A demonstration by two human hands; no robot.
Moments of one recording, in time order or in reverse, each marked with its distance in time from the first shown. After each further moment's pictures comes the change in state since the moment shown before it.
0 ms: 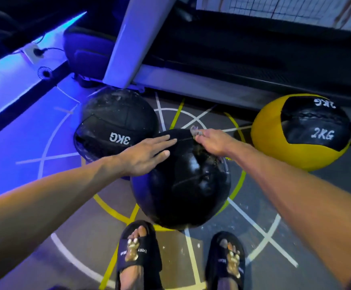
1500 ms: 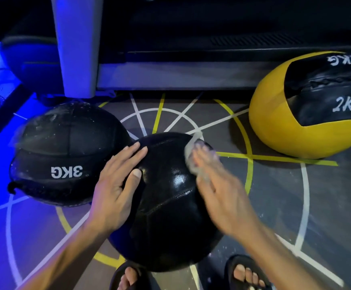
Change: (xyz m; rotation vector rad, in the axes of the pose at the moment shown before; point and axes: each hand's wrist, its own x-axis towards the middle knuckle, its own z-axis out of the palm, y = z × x) left_hand 0.051 -0.007 0.062 -0.188 0.551 -0.040; right_hand -0.039 0.062 0.092 0.426 0.553 -0.185
